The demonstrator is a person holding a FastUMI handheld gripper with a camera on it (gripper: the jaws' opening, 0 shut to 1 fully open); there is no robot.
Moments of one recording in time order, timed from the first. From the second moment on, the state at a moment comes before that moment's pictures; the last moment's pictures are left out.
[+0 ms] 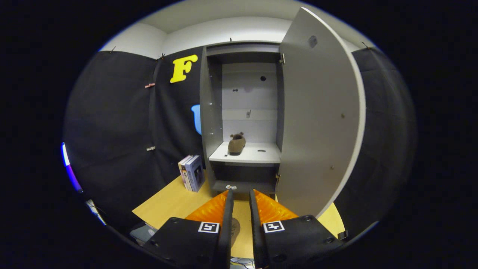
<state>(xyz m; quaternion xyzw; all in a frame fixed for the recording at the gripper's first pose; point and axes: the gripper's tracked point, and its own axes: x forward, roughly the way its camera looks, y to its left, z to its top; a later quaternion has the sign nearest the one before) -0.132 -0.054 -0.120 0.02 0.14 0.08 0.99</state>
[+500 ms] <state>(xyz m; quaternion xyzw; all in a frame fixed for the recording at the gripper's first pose) -0.095 0.028 -0.304 0.03 0.36 0.07 0.93</state>
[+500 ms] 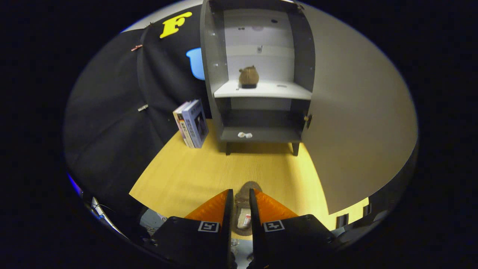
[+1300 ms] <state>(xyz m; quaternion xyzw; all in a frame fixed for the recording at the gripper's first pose) -0.093 0.050 -0.499 0.03 0.50 0.02 0.87</state>
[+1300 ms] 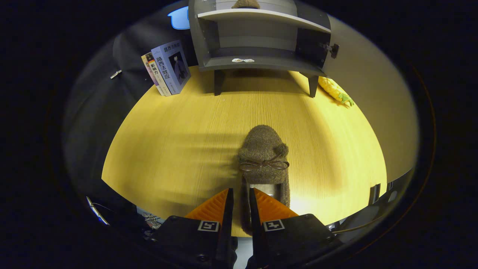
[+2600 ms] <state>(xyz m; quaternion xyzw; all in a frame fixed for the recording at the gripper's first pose) 0.008 0.037 -0.540 0.03 0.33 0.00 0.94</state>
